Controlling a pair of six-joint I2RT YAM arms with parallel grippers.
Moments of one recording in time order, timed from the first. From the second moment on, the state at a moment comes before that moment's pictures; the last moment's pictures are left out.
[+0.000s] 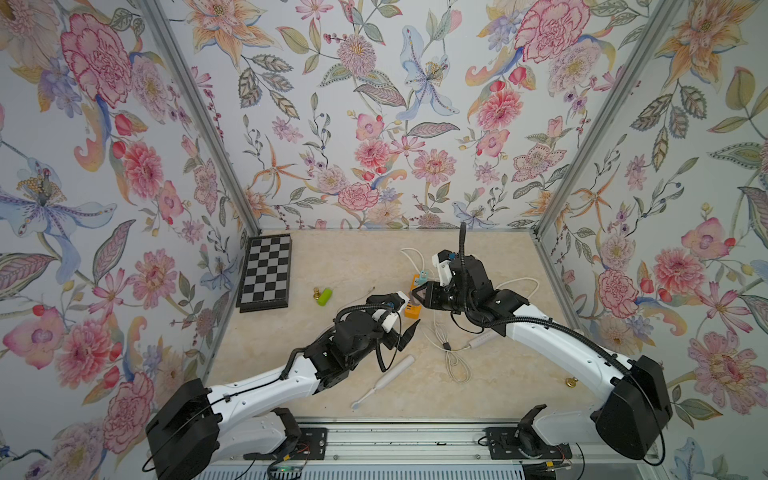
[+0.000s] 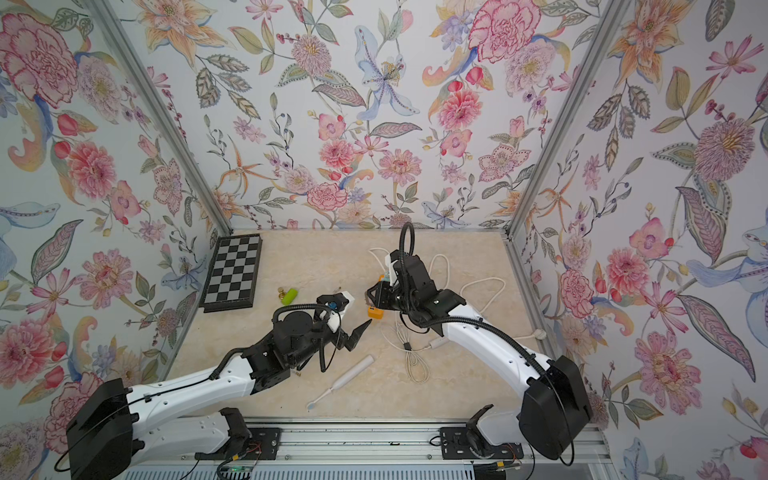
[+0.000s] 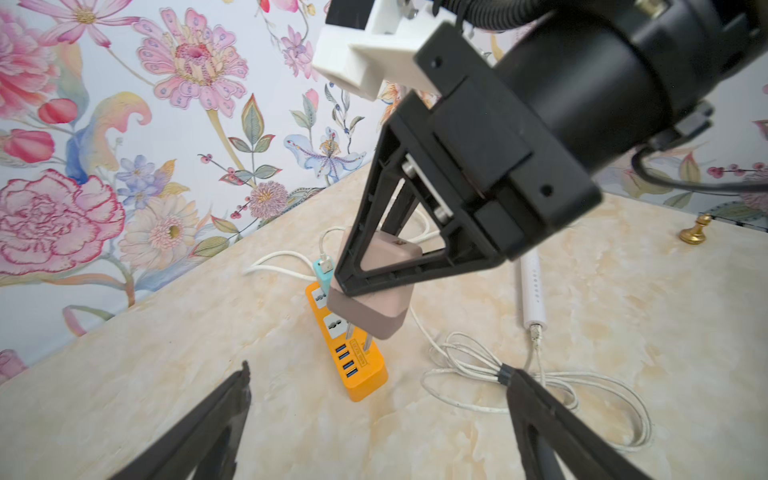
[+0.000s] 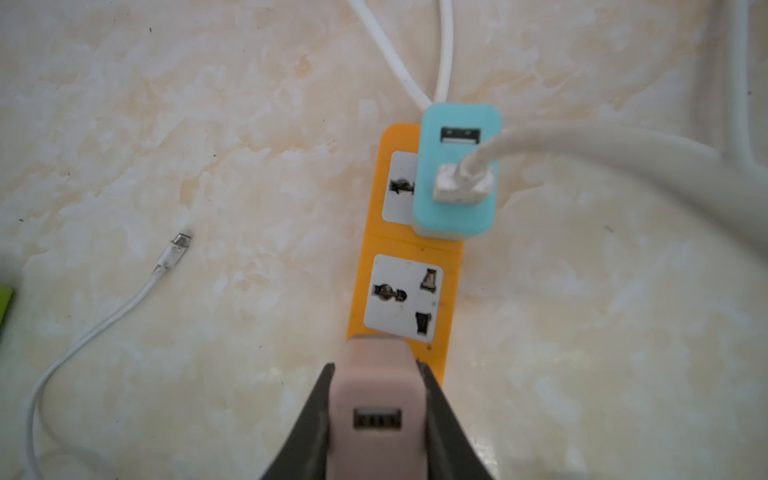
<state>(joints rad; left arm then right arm) -0.93 1.16 0.62 0.33 -0.20 0.07 0.70 1.44 1.15 -0.36 -0.12 0.65</state>
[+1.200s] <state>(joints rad) -0.84 1.19 0.55 0.24 -0.45 -0.31 0.68 2.06 1.60 -0.62 0.39 0.82</state>
